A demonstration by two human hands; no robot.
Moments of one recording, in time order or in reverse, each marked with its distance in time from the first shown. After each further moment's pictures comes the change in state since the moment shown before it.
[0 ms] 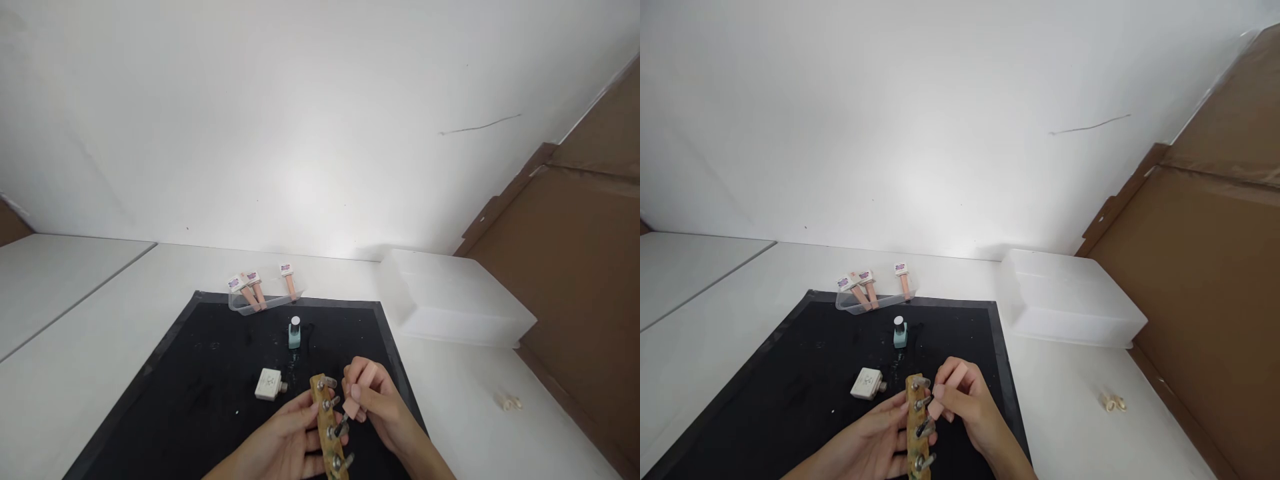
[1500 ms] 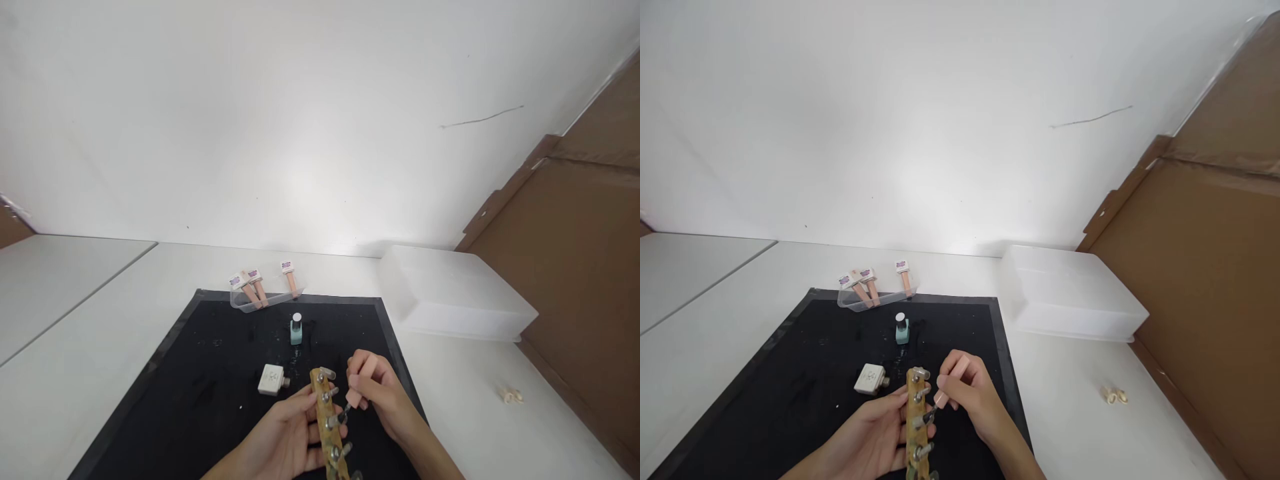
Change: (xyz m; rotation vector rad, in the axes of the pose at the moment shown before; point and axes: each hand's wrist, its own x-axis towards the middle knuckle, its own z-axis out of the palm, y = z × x) left_hand 0.000 0.002 -0.004 -0.099 0.006 -0.037; right_hand 0.002 -0.001 -0.005 -0.137 0.058 -0.007
